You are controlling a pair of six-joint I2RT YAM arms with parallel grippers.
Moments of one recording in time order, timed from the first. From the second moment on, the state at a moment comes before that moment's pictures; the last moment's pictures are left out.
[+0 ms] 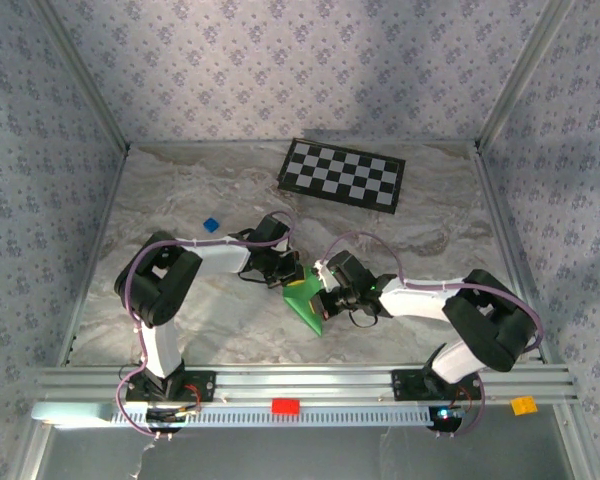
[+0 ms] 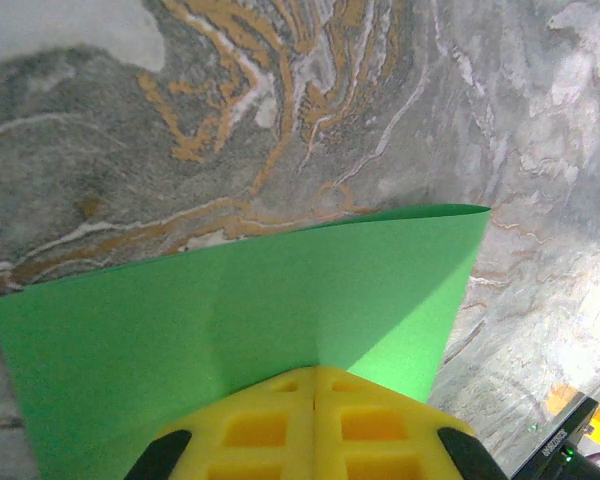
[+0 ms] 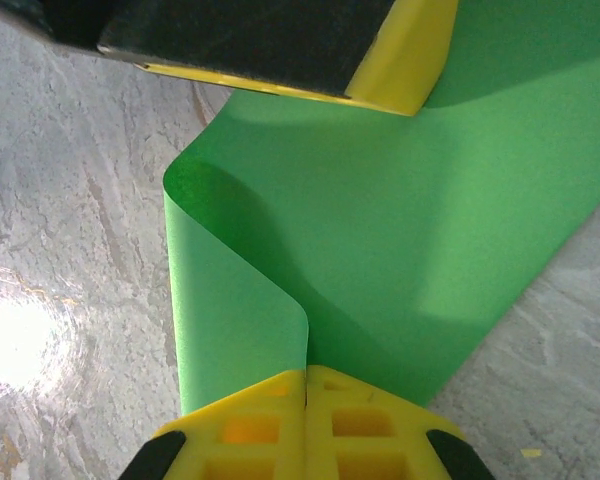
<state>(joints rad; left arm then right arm) -0.68 1.84 0.97 -0.21 0.47 -0.87 0.81 1.50 0.58 0.01 -0.30 0.37</state>
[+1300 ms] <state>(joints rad) -0.68 1.84 0.99 -0.24 0.45 -0.85 0.81 1.53 0.59 0.01 -0.29 0.37</state>
